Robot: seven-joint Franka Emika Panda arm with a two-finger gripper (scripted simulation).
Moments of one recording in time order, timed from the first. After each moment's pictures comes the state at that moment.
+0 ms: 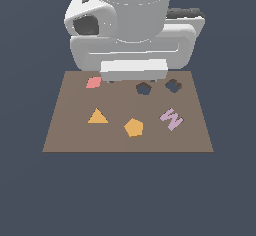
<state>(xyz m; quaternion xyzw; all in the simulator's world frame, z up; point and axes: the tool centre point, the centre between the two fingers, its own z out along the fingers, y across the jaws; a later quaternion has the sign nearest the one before) 0.014 0.009 0.177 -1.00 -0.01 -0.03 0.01</state>
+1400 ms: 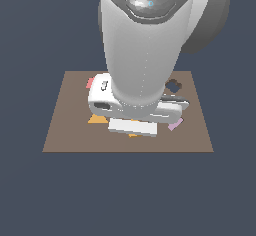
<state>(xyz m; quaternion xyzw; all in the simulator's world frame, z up) 0.070 0.016 0.071 -1.00 0.06 0.00 0.00</state>
